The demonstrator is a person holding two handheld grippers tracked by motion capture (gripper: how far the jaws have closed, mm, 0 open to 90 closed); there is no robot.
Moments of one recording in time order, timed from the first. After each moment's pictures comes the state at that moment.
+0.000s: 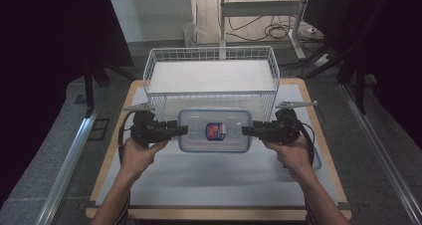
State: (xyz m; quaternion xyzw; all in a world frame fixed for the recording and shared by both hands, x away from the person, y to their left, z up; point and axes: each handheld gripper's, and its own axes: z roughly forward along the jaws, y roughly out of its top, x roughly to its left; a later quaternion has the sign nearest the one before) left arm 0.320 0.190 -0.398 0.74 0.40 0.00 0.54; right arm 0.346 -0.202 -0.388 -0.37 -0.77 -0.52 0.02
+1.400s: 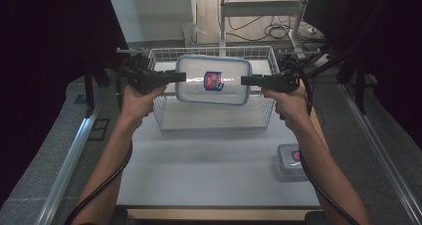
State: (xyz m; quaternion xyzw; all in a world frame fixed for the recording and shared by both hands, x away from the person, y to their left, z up) left arm 0.415 0.204 -0.318 0.71 0.40 0.01 0.58; right arm 0.434 -0.192 -0.309 -0.38 -0.74 -0.56 0.01
